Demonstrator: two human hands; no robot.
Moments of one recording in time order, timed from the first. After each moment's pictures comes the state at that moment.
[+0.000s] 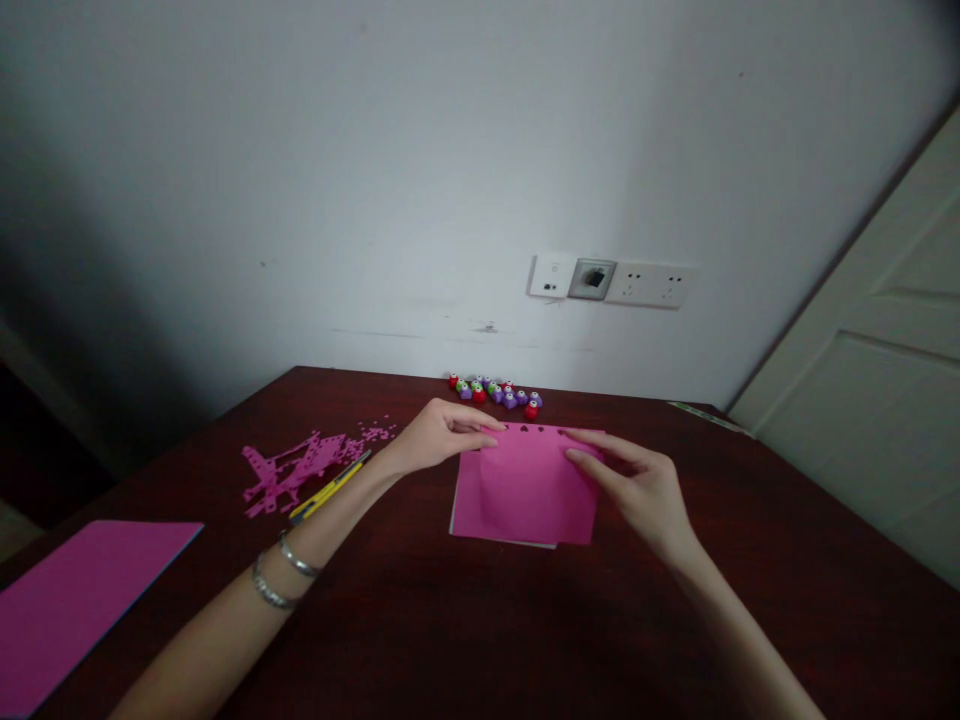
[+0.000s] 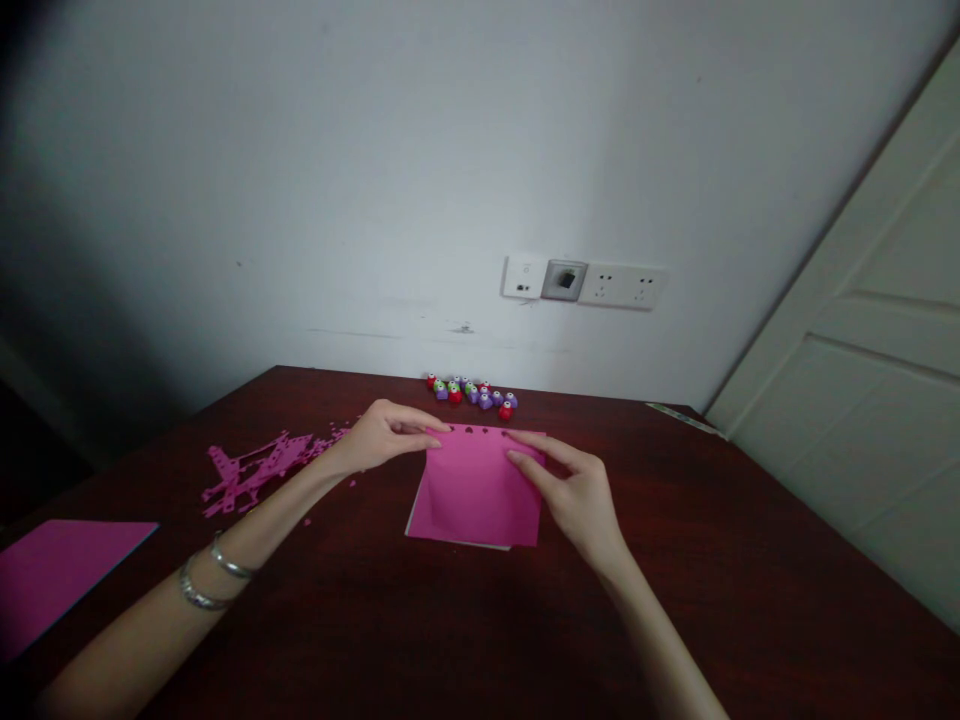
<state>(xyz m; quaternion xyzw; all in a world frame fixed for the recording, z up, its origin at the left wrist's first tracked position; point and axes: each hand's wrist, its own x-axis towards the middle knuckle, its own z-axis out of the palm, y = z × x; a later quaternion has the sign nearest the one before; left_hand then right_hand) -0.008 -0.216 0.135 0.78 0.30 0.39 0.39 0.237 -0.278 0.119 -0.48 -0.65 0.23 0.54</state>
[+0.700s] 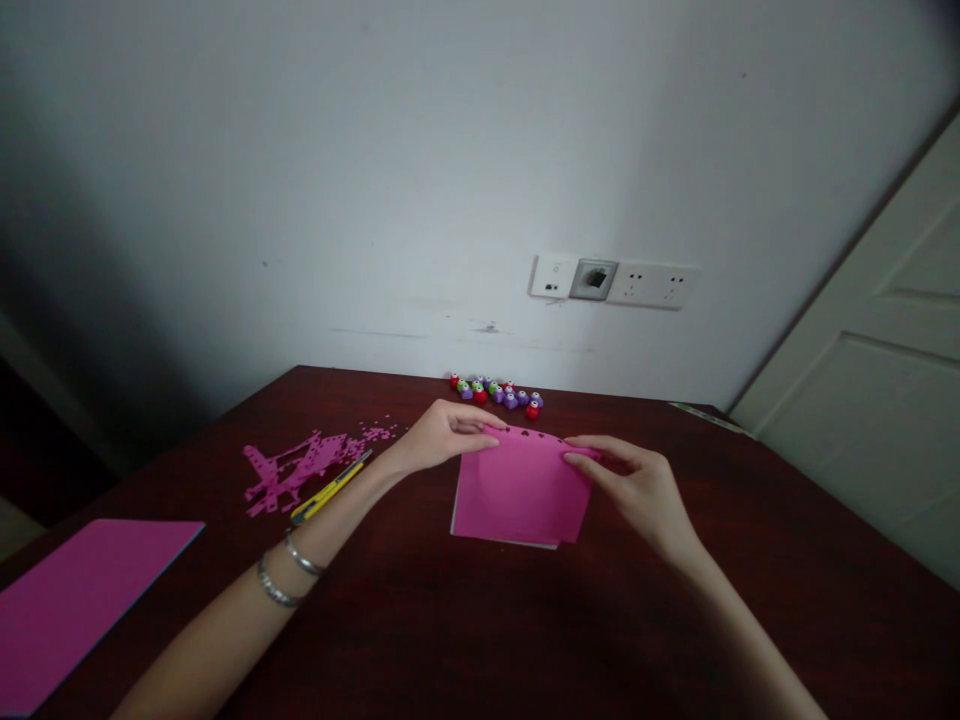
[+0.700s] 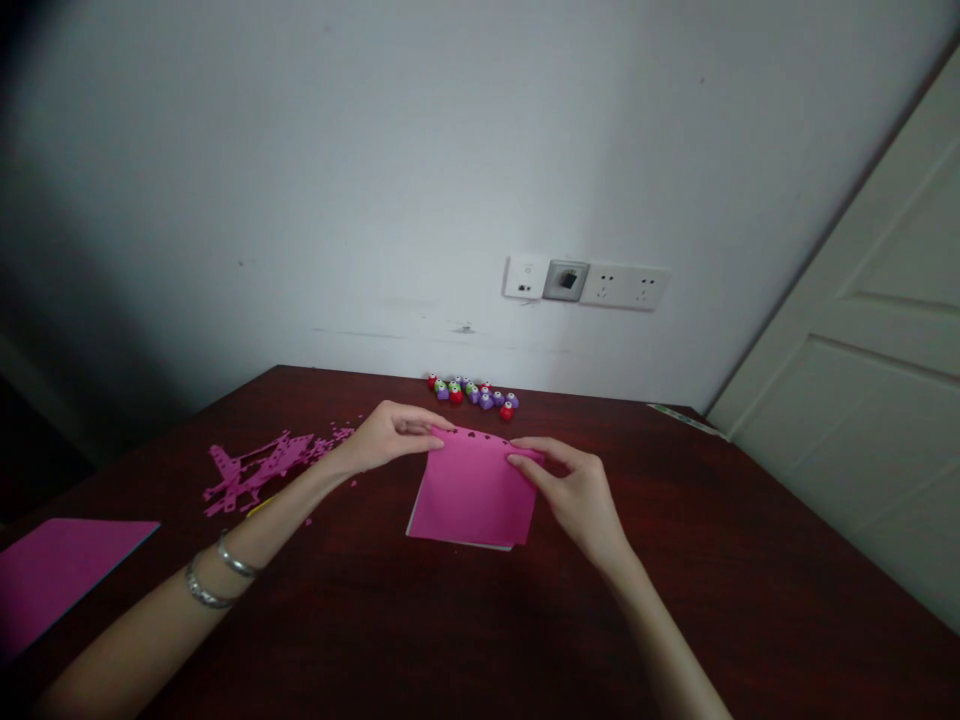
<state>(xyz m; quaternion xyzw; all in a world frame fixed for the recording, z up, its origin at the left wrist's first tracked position) -0.007 -0.213 0.131 0.77 0.29 0.37 0.43 0.241 -0.275 0.117 -0.49 -0.65 0.26 0.52</state>
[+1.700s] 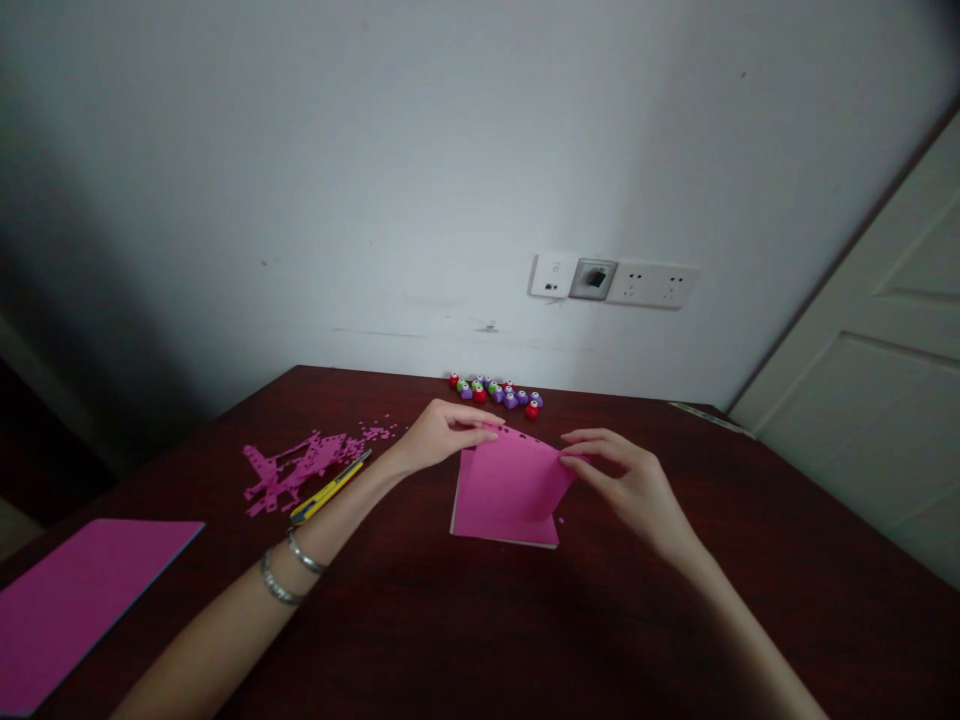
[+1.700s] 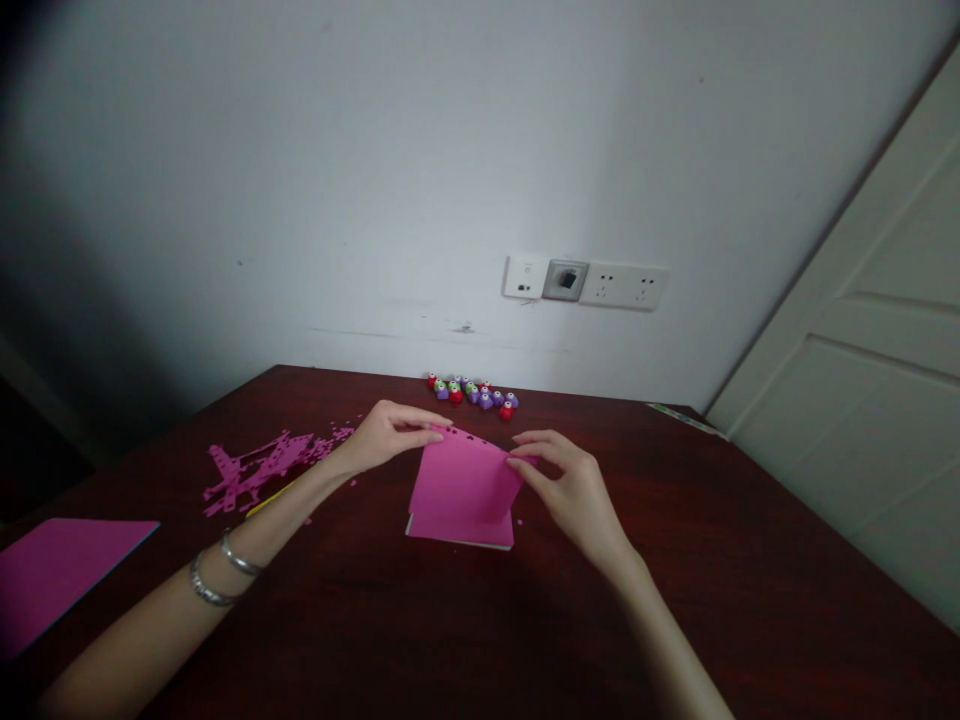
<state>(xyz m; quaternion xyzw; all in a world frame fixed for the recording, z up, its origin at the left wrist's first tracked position) -0.008 -0.211 0.129 0.78 0.31 0.40 0.37 0.246 -0.270 0.115 -0.45 -0.74 0.14 0.47</state>
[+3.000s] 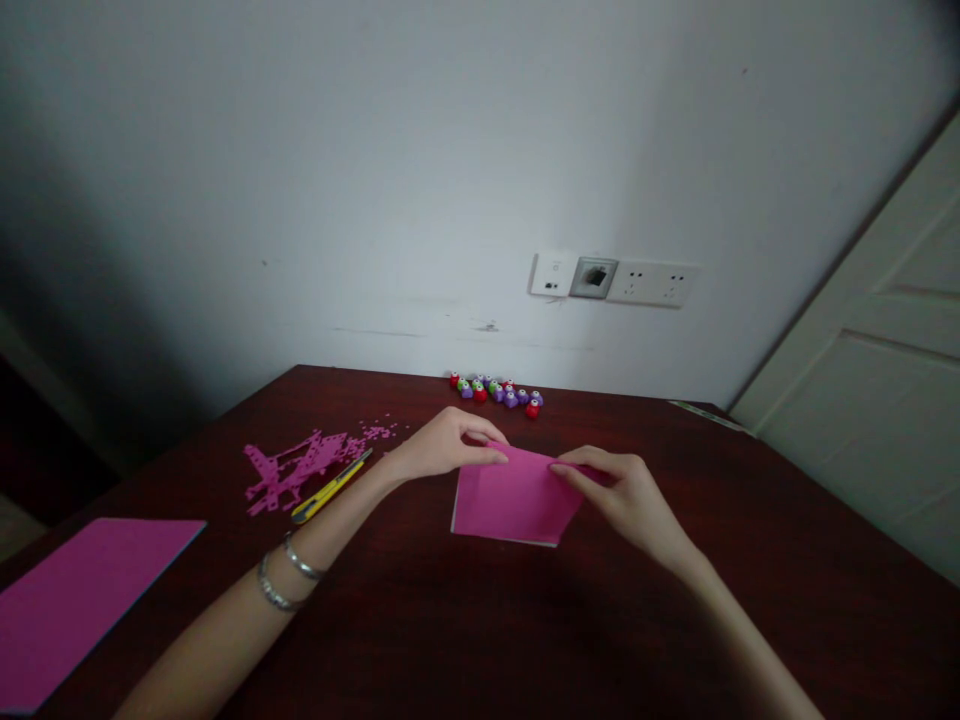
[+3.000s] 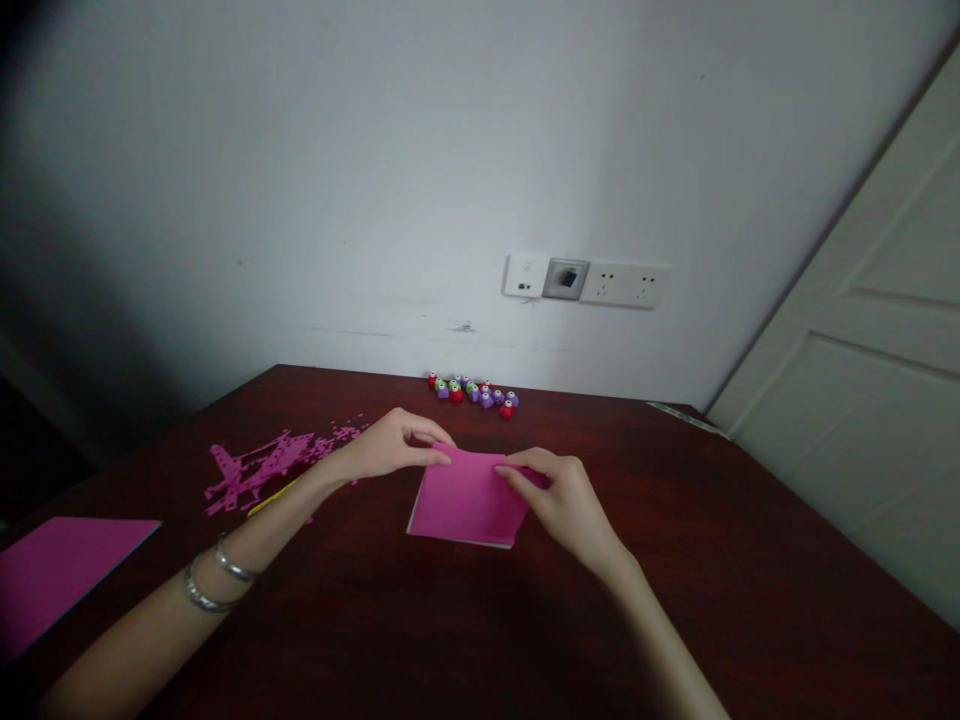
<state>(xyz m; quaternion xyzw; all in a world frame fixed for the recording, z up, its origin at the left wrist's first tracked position) -0.004 -0.219 0.135 0.82 0.29 0.29 0.39 0.237 -0.277 0.116 -0.45 -0.77 0.21 0.41</state>
